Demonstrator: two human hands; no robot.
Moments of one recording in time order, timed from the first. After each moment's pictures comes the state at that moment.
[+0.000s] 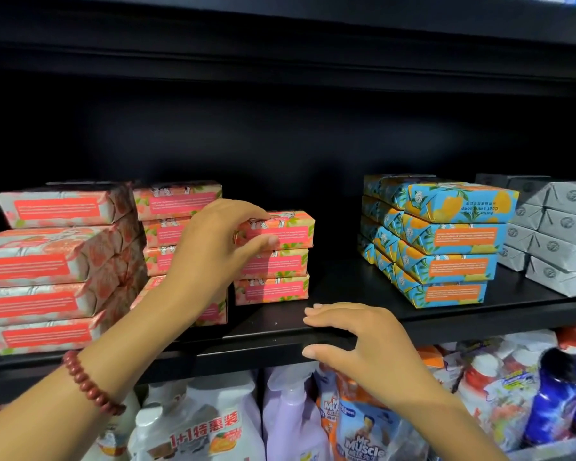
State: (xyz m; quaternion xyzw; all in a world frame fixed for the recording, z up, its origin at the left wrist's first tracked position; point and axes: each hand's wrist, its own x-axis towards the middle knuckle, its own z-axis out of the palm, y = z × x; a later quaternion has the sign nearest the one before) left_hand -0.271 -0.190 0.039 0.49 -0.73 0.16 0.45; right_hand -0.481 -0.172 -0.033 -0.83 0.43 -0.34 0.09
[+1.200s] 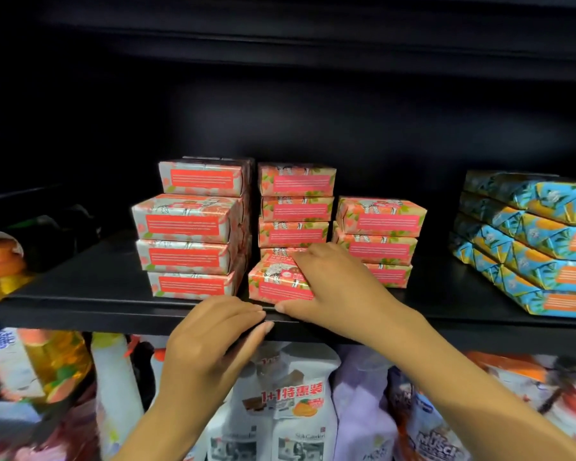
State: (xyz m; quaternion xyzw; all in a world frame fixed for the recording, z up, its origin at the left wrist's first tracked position) left_hand -0.179 -0.089 -0.079 0.49 -0.67 0.27 0.49; right_hand -0.337 -0.171 0.009 -0.92 0.34 -0.19 -0.09
